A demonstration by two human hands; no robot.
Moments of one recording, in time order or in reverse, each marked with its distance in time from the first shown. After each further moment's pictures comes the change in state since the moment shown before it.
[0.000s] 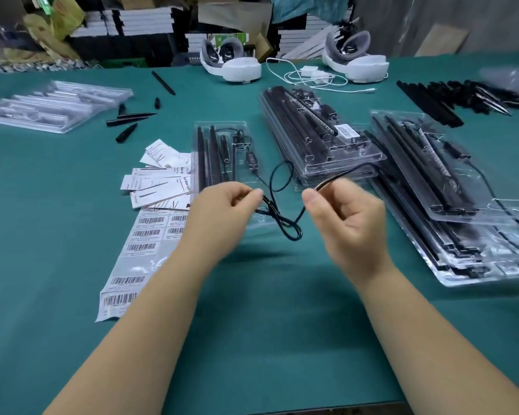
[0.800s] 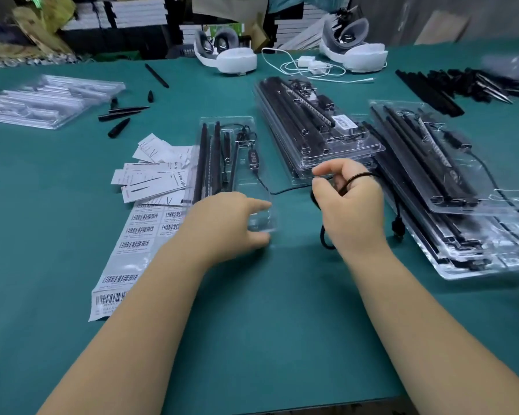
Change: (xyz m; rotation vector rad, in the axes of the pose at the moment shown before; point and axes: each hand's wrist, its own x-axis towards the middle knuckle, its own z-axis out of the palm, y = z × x) left_hand 0.009 -0.007 0.006 0.671 -0.344 0.270; right_hand 0.013 0.019 0.000 -0.187 0.180 0.333
